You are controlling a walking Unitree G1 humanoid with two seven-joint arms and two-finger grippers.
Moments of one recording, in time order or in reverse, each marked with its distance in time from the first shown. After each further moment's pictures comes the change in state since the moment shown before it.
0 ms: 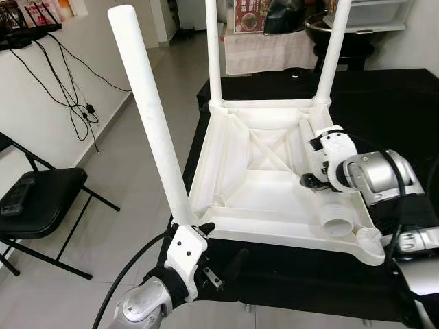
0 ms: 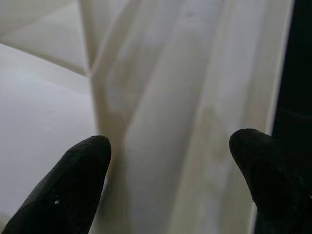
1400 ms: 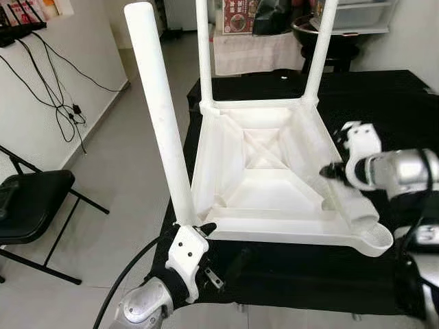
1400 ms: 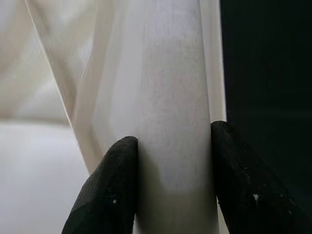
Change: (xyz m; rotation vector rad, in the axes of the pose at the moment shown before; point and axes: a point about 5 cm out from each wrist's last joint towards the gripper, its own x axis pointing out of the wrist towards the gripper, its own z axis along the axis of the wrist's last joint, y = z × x) left arm 0.001 0.000 0.002 0.014 -0.008 -0.003; right arm -0.010 -0.036 0.008 0.306 -0.151 0.052
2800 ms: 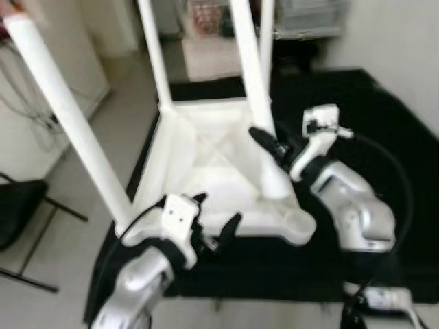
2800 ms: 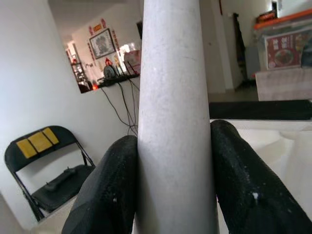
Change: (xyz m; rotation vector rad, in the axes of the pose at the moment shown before) left arm 0.017 0.019 0.016 -0.064 -0.088 0.102; right arm -0.020 0.118 -0.023 -0.028 -0.680 0.673
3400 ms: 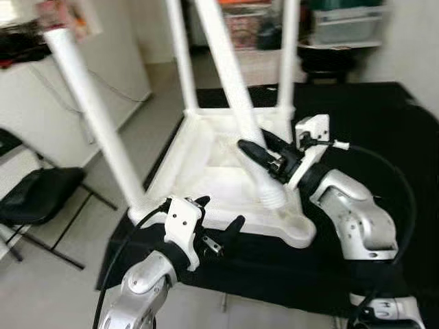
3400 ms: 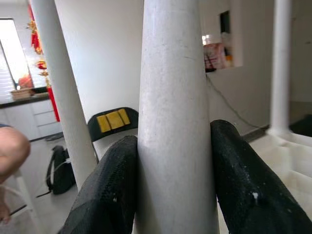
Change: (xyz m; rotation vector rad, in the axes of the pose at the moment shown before) left arm 0.002 0.003 0.000 0.025 0.007 0.024; right arm -0.002 0.016 0.001 -0.042 -0.013 0.157
